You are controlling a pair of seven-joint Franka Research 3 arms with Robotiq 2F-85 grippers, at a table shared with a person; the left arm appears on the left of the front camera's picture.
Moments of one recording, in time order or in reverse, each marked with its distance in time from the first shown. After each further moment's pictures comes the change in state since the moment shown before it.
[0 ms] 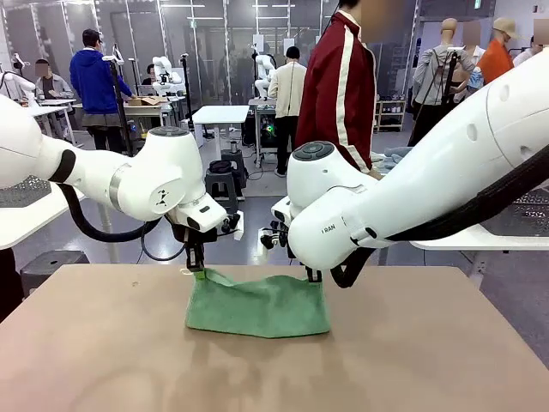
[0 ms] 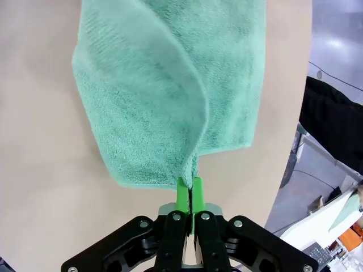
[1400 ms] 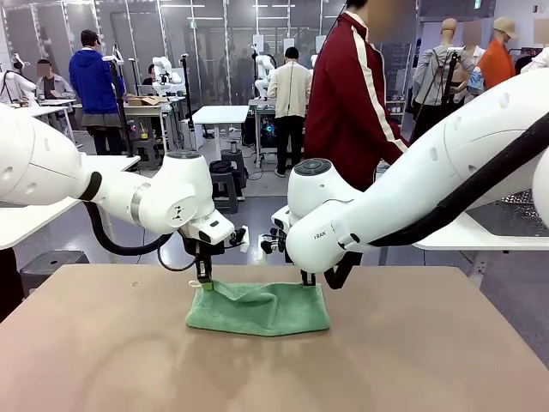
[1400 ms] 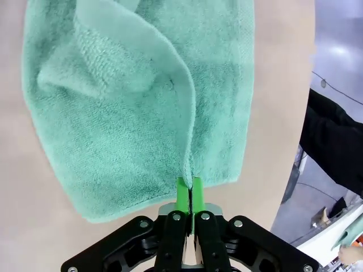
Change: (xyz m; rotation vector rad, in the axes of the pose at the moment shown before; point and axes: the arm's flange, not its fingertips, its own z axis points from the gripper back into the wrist) left arm 0.010 0.033 -0.067 -0.062 0.003 0.032; right arm 0.009 -0.037 -0.060 0.021 -0.045 -0.003
